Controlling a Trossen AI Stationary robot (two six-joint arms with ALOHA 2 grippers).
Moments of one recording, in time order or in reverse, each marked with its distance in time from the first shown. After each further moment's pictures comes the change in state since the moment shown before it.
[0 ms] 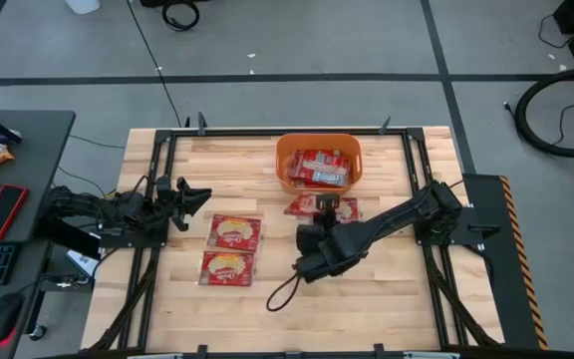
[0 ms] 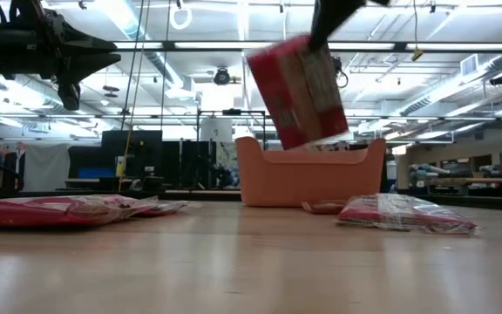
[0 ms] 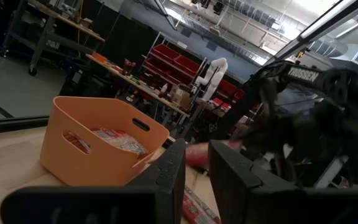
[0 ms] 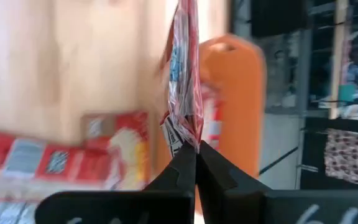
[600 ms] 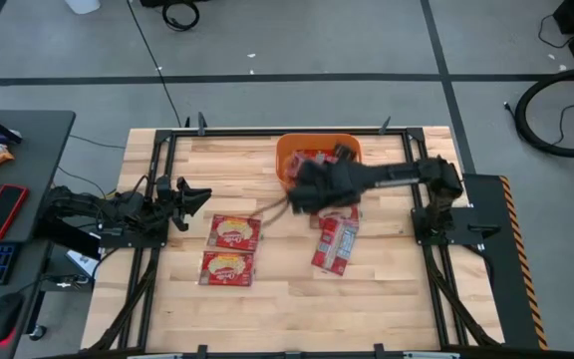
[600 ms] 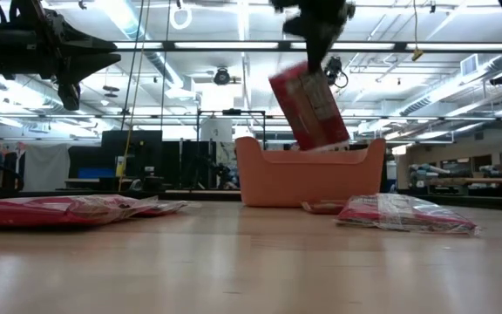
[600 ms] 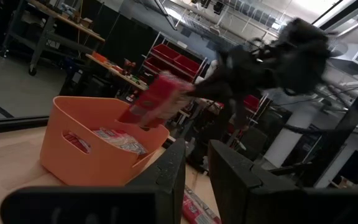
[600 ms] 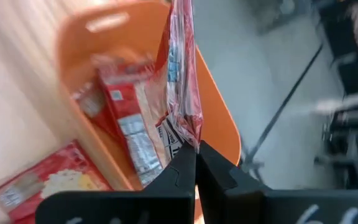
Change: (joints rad) left arm 0.000 0.000 0.000 0.000 0.000 0.000; right arm -0.315 -0.097 0.014 -0.013 -0.007 0.236
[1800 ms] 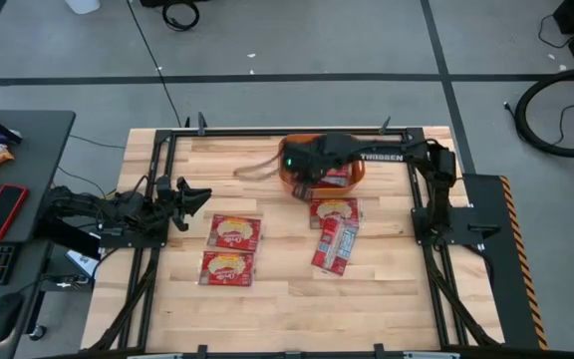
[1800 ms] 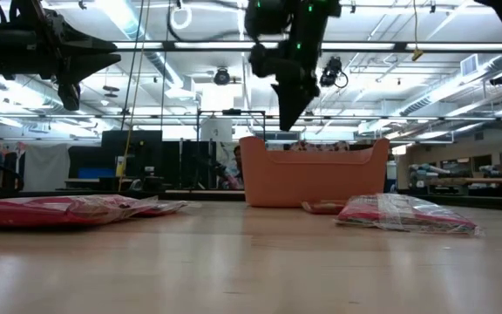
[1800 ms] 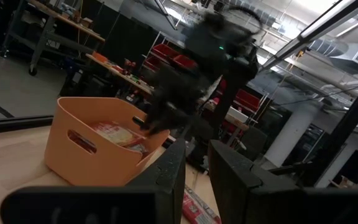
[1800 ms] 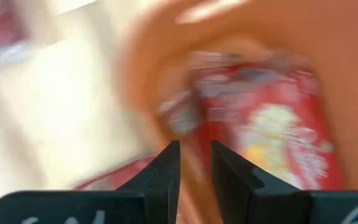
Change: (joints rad) left arm 0.000 0.000 0.000 -0.002 0.000 0.001; right arm -0.297 0.005 -0.219 0.501 -0.649 -0.426
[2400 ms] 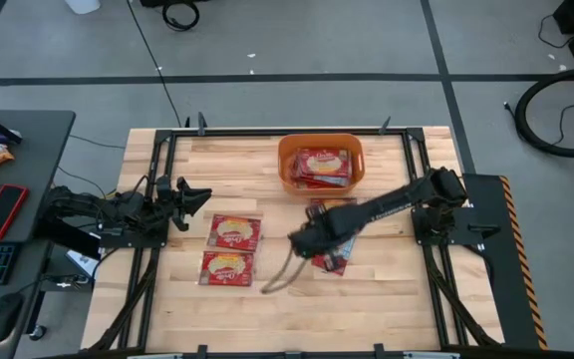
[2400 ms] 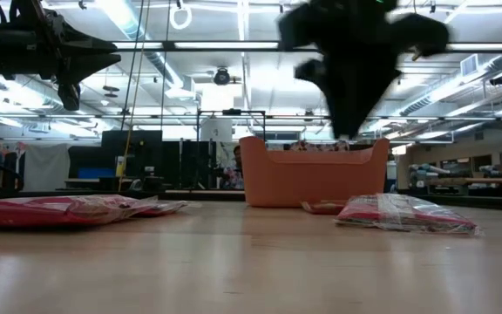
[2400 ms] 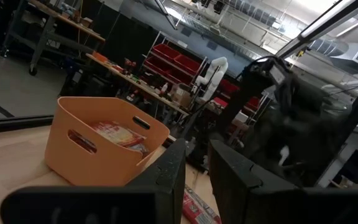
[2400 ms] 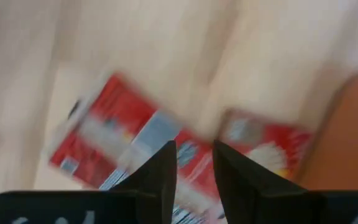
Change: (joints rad) left arm 0.000 0.000 0.000 -0.001 0.000 -0.001; right arm 0.455 -0.001 -0.159 -0.037 0.011 -0.233
